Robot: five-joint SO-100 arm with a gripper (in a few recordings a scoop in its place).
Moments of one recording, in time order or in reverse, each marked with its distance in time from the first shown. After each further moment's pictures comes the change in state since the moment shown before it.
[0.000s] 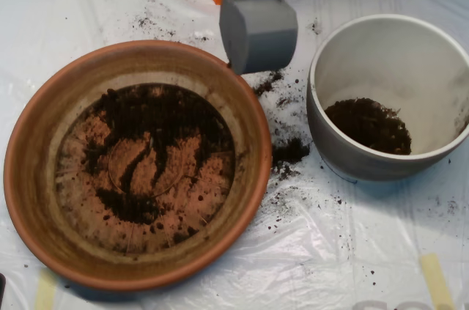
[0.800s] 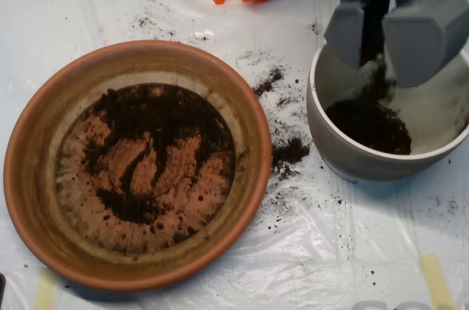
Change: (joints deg) arm -23.7 -14.9 -11.4 2.2 -4.4
